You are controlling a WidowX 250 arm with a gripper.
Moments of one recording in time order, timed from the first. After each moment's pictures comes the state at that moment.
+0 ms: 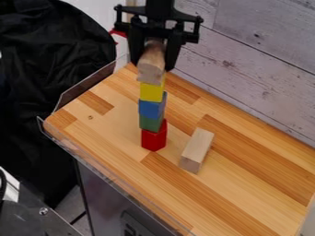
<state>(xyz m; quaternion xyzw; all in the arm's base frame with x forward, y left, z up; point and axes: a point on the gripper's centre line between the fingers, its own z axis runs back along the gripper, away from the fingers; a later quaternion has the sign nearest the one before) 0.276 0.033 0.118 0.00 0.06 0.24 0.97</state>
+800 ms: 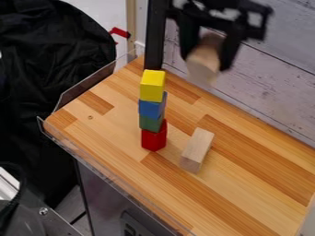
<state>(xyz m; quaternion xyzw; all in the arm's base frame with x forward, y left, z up) 0.267 -0.056 0.153 -0.02 0.00 0.10 1.00</state>
